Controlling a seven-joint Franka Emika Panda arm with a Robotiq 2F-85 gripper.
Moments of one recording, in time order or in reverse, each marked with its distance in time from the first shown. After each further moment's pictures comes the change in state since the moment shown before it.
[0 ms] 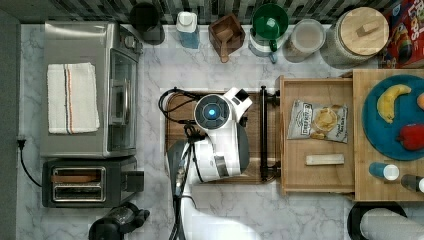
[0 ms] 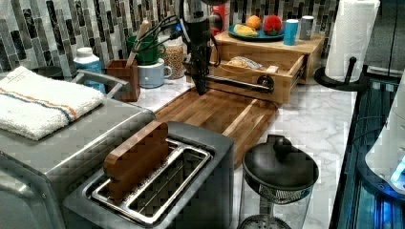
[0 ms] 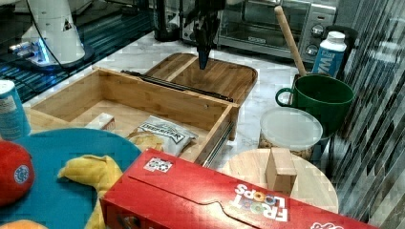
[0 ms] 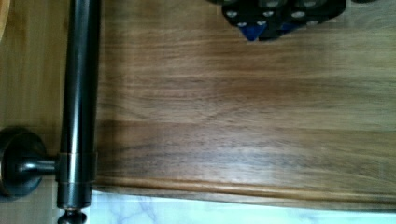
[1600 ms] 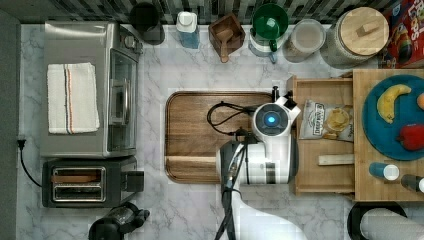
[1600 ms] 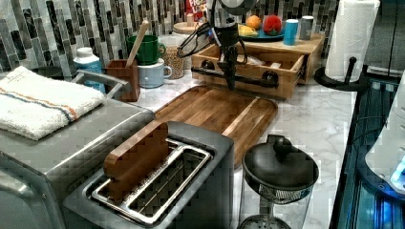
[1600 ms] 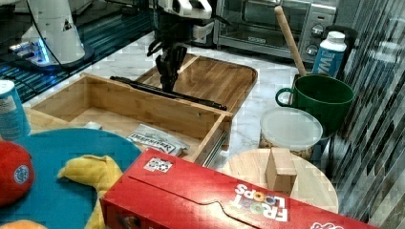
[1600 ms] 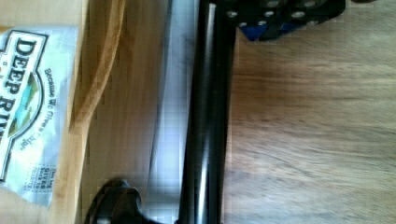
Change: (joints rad) arm -0.187 0.029 -0.079 -0.043 -0.076 0.049 -0.255
